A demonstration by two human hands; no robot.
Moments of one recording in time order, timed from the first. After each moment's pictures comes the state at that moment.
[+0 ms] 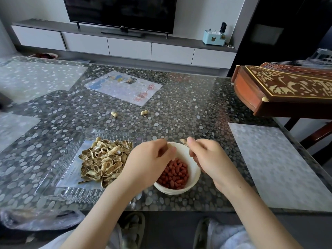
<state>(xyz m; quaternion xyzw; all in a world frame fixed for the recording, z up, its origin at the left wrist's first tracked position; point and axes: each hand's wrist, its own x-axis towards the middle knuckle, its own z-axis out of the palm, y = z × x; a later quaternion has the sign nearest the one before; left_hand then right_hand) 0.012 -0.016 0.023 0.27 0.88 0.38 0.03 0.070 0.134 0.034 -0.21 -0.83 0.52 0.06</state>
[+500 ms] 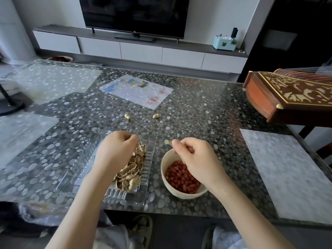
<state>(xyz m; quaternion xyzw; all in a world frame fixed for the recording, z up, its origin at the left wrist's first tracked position) -0.032 -0.078 0.026 0.06 0.92 0.40 0.00 0.047 0.099 0.028 -0.04 -0.87 0.47 0.12</state>
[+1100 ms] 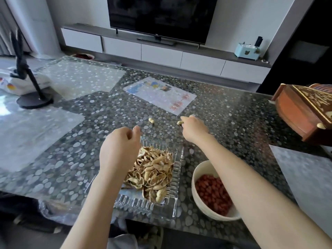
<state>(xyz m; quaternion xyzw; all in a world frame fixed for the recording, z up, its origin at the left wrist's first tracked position) -0.059 -0.120 0.023 -0.04 0.91 0.39 -0.10 -0.136 0.084 -0.001 -0.09 -0.99 0.06 -0.03</state>
